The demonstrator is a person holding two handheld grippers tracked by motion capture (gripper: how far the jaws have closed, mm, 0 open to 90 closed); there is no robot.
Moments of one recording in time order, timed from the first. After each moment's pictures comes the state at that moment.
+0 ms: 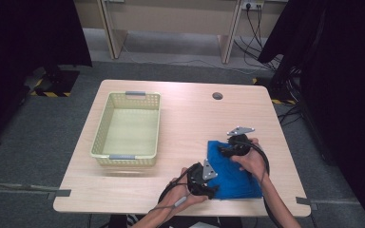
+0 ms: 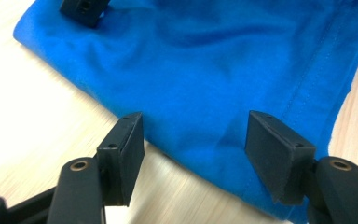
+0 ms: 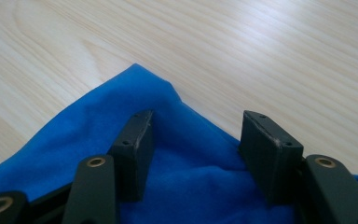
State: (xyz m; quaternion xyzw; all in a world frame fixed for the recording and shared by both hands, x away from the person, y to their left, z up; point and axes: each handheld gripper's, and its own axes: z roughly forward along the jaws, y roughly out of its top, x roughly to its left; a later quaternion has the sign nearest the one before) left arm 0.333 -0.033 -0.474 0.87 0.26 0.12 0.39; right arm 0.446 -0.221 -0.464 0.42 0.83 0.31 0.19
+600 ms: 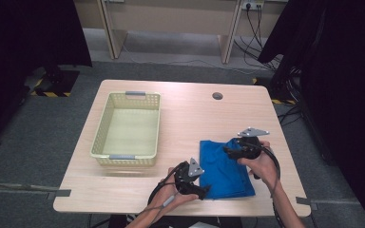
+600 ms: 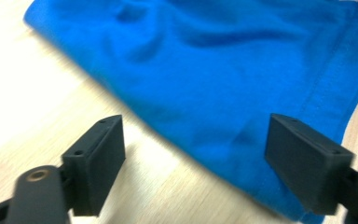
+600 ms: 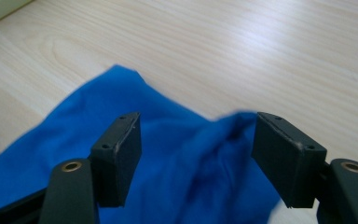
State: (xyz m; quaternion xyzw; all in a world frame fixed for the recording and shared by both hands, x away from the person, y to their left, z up) left arm 0.335 -0.001 -0.476 0.85 0.31 0.11 0.41; right arm 0.421 -0.240 -0.437 0.44 0.80 0.35 0.19
